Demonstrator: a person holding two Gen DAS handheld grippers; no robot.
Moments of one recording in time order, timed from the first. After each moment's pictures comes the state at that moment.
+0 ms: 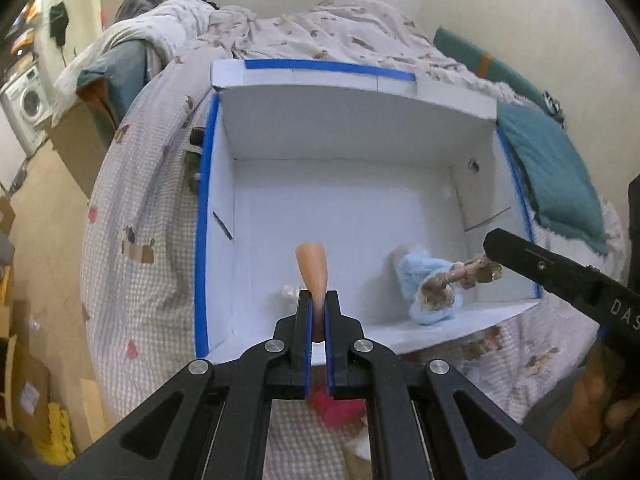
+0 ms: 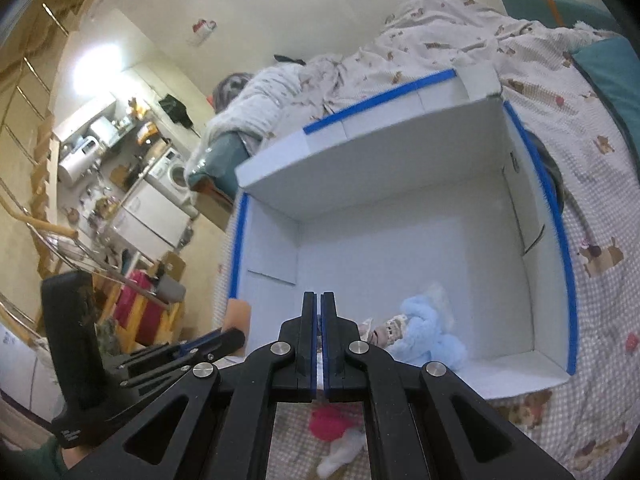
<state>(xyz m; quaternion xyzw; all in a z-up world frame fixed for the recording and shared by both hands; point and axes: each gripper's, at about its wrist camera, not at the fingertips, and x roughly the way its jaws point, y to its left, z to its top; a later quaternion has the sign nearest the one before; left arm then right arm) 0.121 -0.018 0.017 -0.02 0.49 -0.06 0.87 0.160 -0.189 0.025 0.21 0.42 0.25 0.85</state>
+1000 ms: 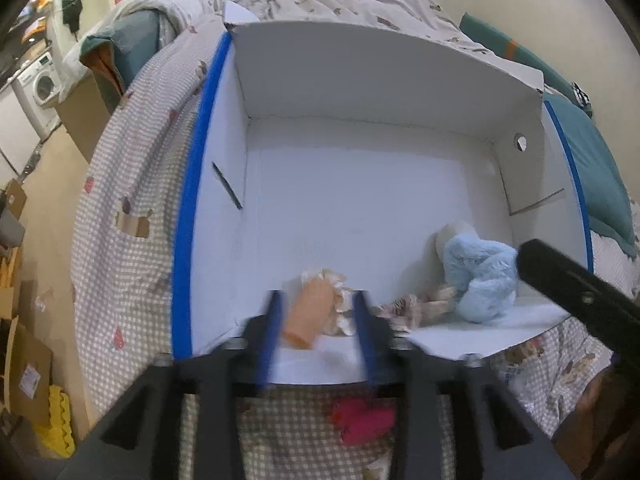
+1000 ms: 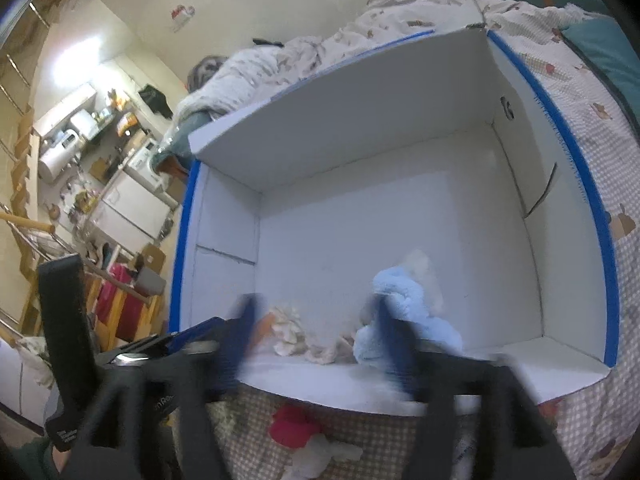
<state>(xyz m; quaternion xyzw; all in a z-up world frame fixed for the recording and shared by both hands) 0.132 -0.014 -0.031 -0.03 0.50 -0.01 0.87 0.165 -0.185 -0.025 0.20 0.43 0.22 0.85</state>
